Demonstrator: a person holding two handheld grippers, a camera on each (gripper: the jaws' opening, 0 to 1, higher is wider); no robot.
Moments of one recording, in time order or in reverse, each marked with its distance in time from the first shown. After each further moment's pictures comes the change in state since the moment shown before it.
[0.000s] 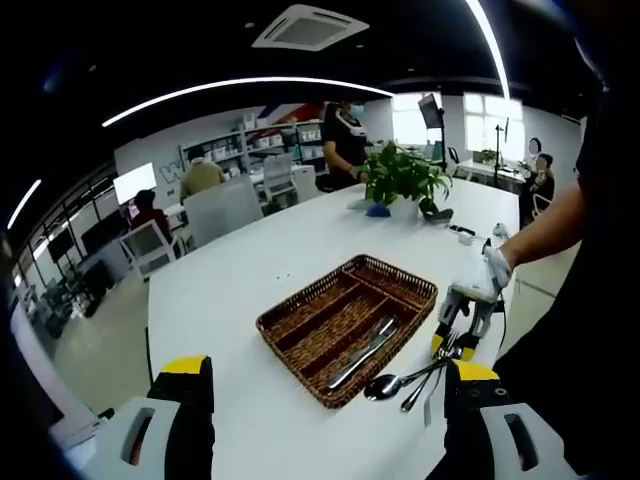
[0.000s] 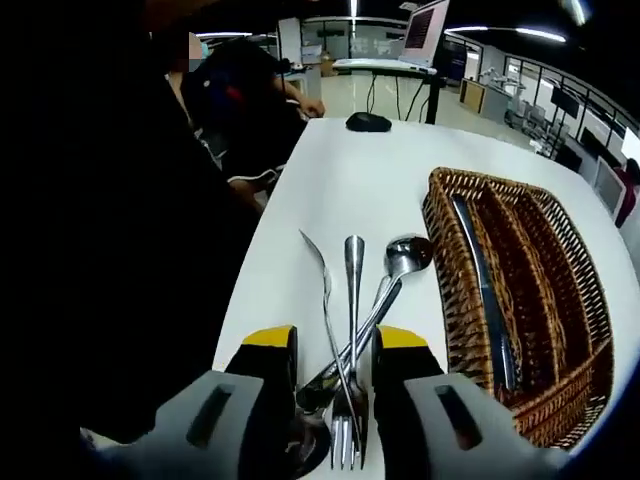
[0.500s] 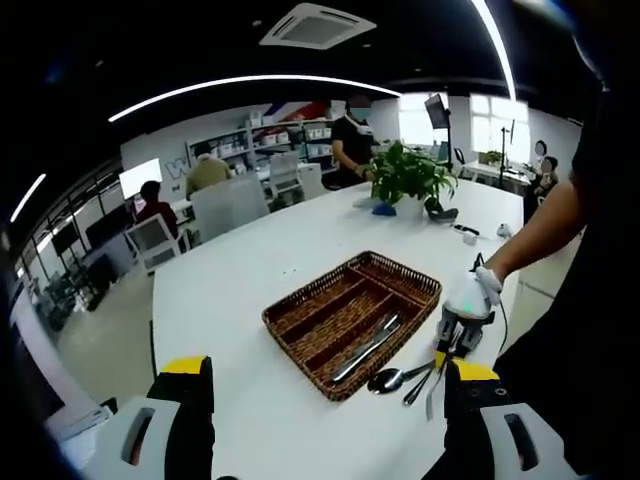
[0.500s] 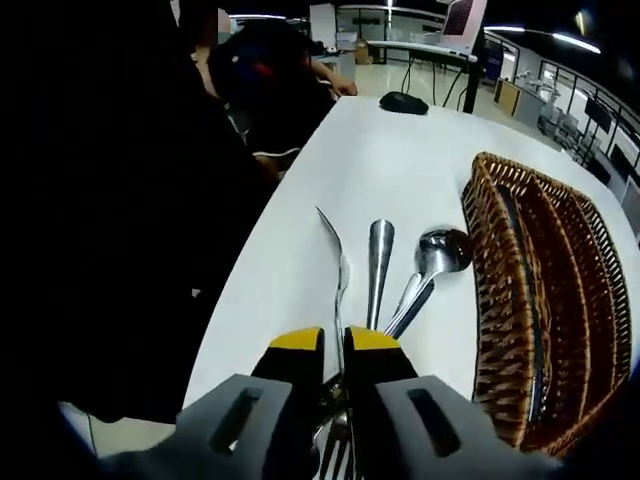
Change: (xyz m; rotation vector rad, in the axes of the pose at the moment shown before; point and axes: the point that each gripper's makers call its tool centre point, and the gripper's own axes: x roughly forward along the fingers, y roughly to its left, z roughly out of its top) left arm -0.008 0.013 -0.014 -0.022 0.002 0.023; right arm 0.029 0.003 -0.007 -0.043 0.016 0.087
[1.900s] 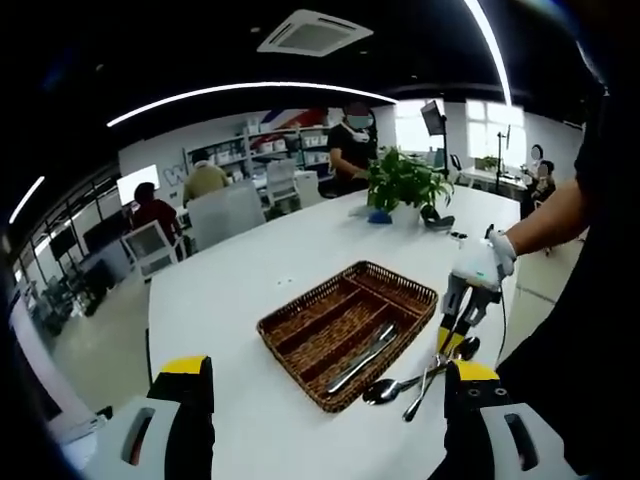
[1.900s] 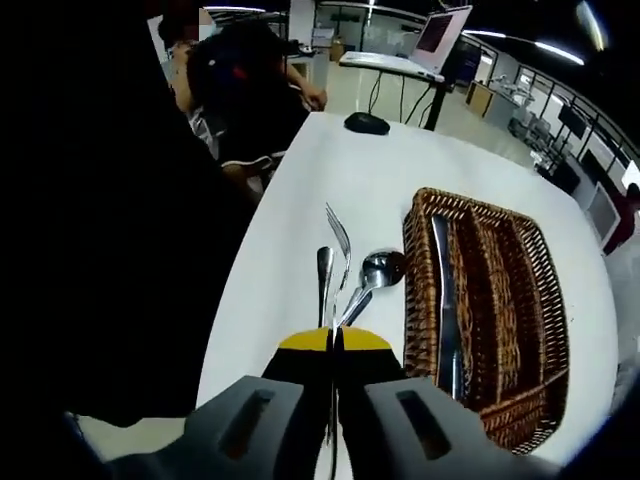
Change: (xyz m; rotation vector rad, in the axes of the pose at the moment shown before) left arm 0.004 -0.026 0.024 0.010 -0.034 -0.011; right arm -0.083 -0.021 0.041 -0.018 0.031 -0.191
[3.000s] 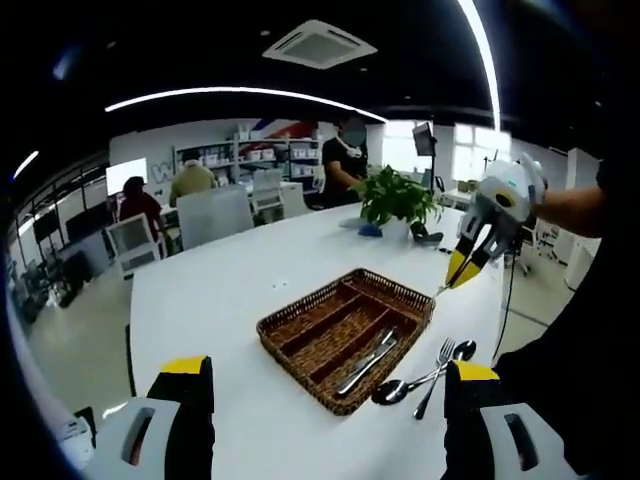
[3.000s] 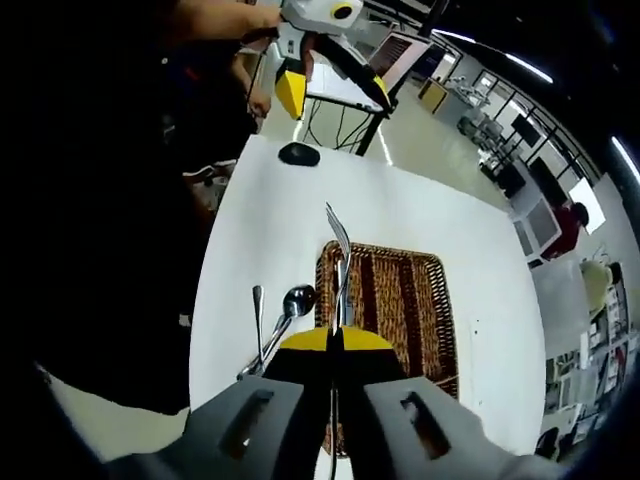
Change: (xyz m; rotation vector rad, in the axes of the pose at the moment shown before) left arm 0.003 0.061 -0.025 -0.064 -0.067 -0.124; right arm -0.083 -0.051 0.084 -0.025 0.106 -0.249
